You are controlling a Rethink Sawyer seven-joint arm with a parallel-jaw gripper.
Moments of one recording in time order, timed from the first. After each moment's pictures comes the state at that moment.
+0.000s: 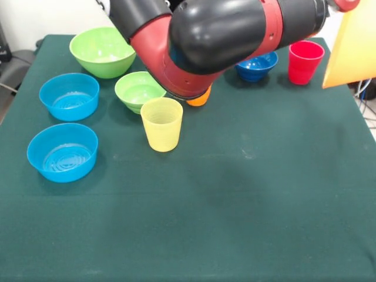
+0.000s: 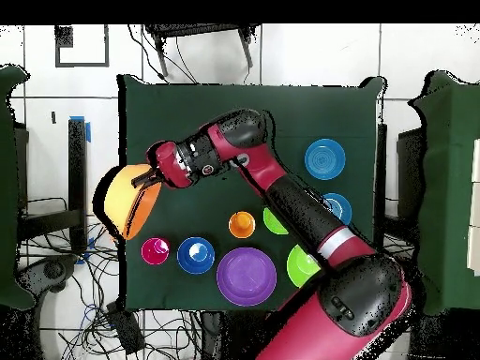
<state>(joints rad) -0.72 -0.09 0.97 1.52 0.32 1.35 1.97</state>
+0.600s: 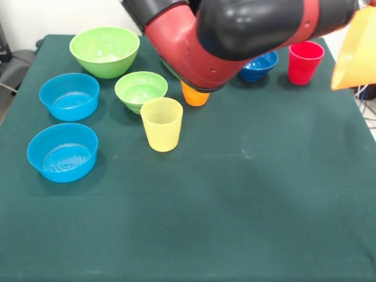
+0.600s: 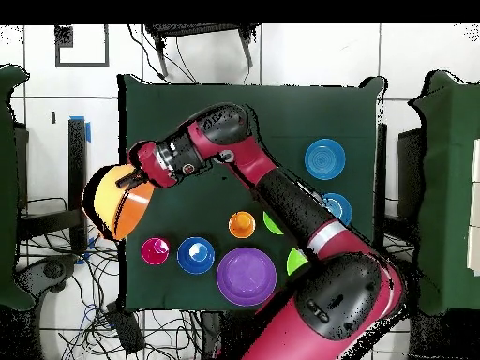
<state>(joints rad) -0.64 -0.15 0.93 1.51 0.33 1.32 1.97</state>
